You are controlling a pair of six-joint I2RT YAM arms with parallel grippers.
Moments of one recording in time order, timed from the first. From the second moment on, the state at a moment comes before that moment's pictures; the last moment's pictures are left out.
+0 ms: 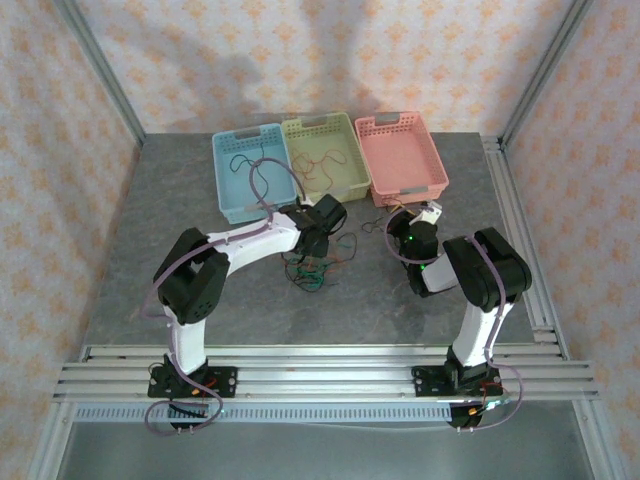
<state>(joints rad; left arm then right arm) -0.70 1.90 1.39 -0.76 -0.31 -0.59 0.30 1.84 0.49 1.18 0.16 0.70</state>
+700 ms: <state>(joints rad) -0.67 1.29 1.35 -0.87 -0.56 -0.62 0.30 1.84 0.45 1.19 0.26 0.70</state>
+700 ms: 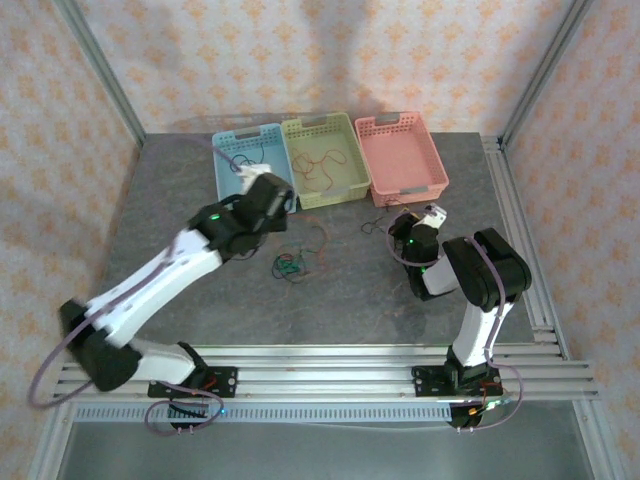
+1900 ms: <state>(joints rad) -0.67 1.17 1.48 -0.73 -0.20 -0.52 0.39 1.84 0.53 1.26 0.02 0.57</state>
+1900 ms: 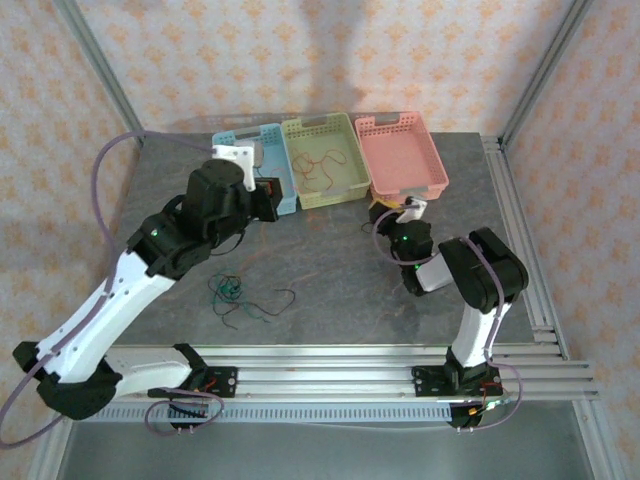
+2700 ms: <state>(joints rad) -0.63 1.63 1.51 -0.66 -0.04 -0.51 0.66 1.91 0.63 1.28 -0.46 0.25</state>
